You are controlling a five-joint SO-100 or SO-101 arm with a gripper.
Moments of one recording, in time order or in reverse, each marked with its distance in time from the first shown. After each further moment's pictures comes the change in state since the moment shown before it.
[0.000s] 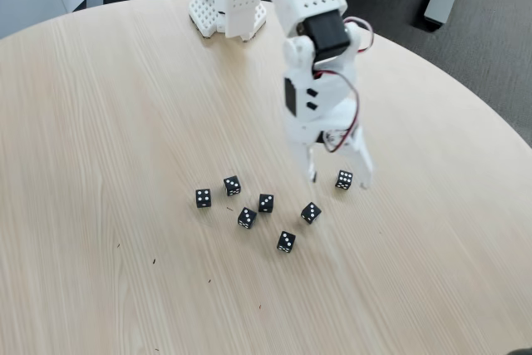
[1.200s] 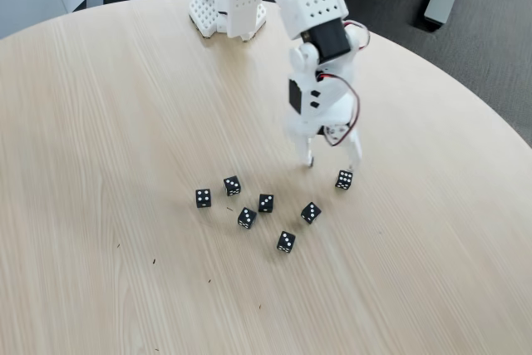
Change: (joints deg) arm -6.4 1.4 12.2 -6.0 -1.8
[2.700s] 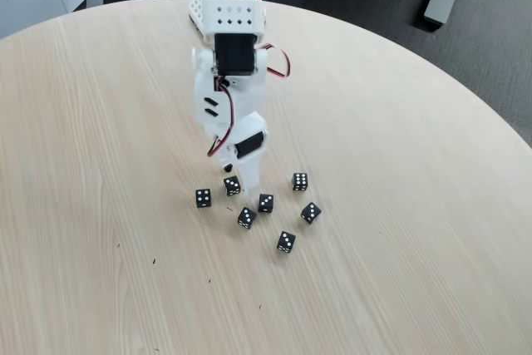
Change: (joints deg) arm 23.5 0.0 0.0 6.4 14.3
